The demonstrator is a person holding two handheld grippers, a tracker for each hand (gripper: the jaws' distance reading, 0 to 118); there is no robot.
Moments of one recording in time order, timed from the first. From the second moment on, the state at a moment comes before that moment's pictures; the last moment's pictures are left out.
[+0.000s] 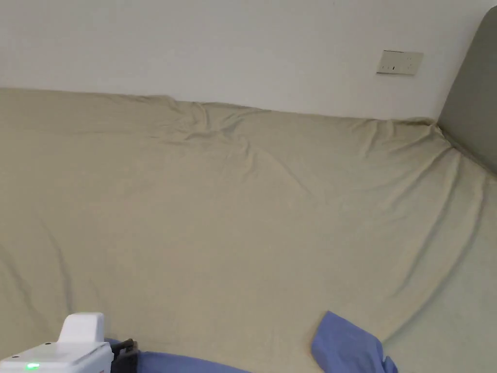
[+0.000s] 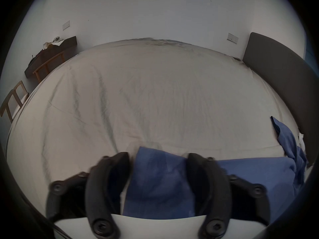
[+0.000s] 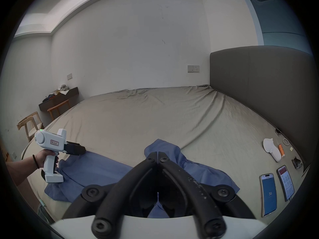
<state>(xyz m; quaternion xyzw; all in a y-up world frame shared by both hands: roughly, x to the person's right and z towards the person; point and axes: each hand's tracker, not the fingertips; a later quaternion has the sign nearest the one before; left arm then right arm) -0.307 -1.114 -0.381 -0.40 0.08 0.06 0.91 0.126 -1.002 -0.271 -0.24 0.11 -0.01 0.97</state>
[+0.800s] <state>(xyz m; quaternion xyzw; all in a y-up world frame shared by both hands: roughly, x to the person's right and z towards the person) -0.305 -1.106 -0.351 -0.39 0.05 0.18 0.90 0.183 -1.109 -0.461 -0.51 0.11 0.13 0.84</state>
